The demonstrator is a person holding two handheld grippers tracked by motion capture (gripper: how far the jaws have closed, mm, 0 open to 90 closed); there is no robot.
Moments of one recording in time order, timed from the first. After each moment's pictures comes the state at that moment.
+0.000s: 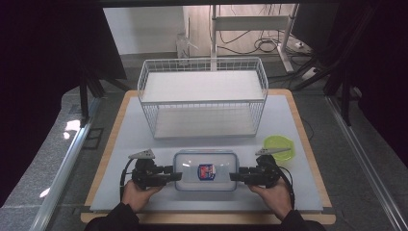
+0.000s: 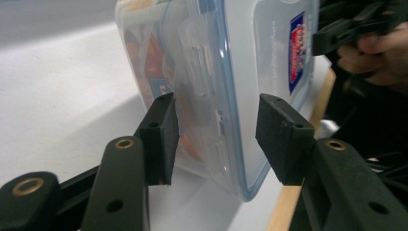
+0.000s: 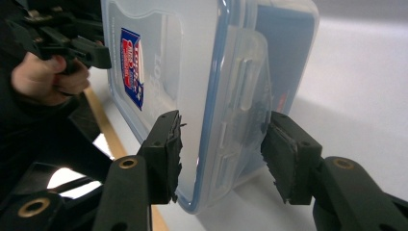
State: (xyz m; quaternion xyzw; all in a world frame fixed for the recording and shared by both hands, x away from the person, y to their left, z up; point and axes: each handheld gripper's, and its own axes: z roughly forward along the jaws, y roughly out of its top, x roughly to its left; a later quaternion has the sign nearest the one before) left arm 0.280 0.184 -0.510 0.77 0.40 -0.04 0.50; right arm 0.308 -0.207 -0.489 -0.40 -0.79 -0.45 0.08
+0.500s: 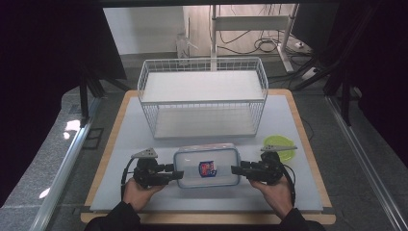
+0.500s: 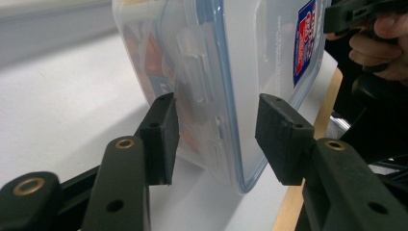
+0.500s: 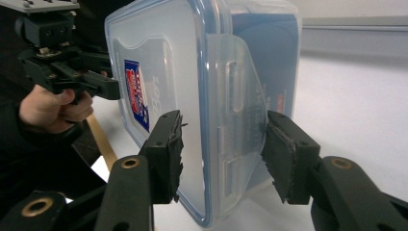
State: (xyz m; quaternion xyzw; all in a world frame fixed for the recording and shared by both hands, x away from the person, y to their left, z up) left arm 0.280 0.180 -0.500 0.77 0.39 -0.02 0.50; right arm 0.309 -0.212 -0.476 -0.41 -0.76 -0.50 0.06
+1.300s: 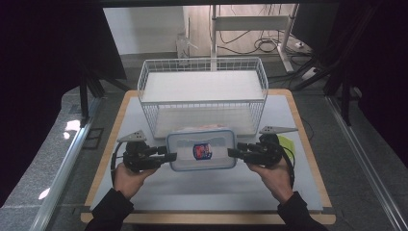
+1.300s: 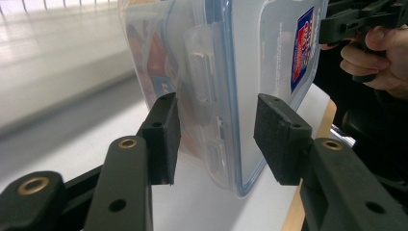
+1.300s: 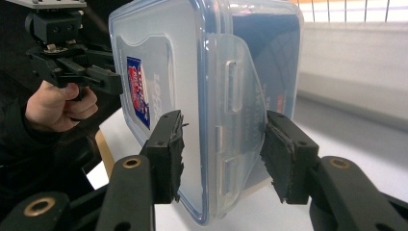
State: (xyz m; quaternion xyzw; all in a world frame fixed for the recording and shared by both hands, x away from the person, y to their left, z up) left arm 0.298 0.198 -0.443 0.76 0.38 0.02 0.53; right arm 0.332 -0.197 -0.423 -0.36 -0.77 -0.53 0.02
